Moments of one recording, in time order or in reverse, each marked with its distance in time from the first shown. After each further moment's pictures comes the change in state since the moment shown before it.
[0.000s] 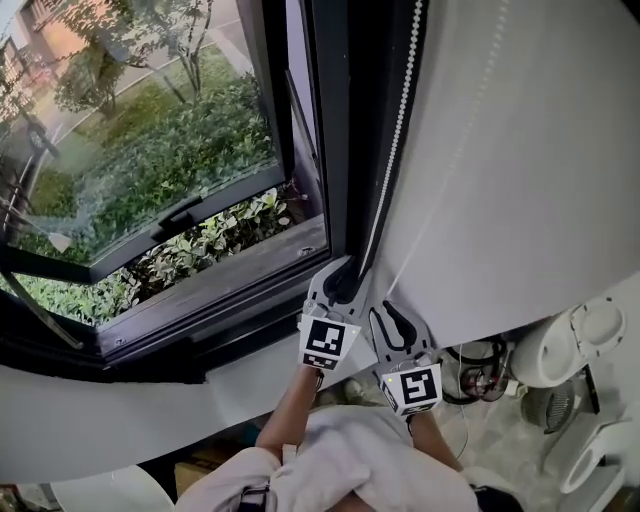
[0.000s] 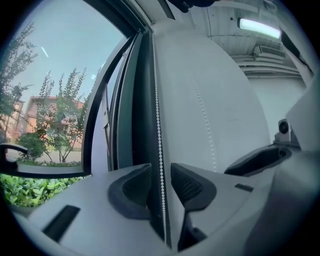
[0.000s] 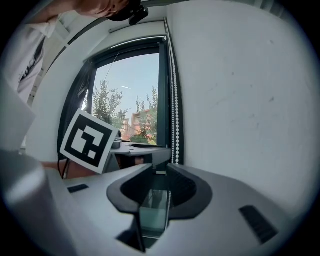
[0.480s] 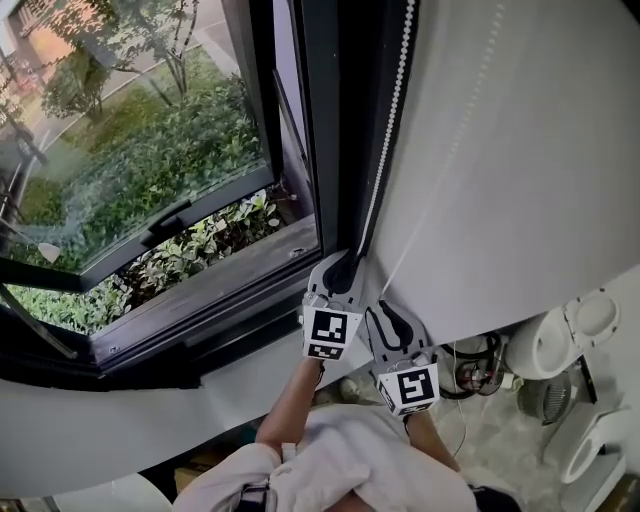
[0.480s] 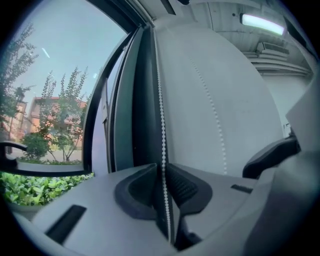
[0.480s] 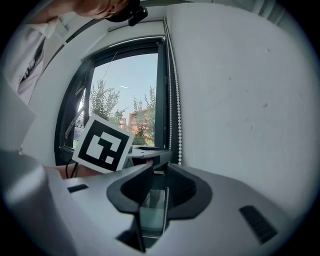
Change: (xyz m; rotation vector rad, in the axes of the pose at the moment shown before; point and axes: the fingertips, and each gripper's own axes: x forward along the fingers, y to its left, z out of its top) left arm 0.021 0.005 -0.008 -0.002 0.025 0.034; right arm -0.003 -0.004 0.000 0.007 0.003 -0.036
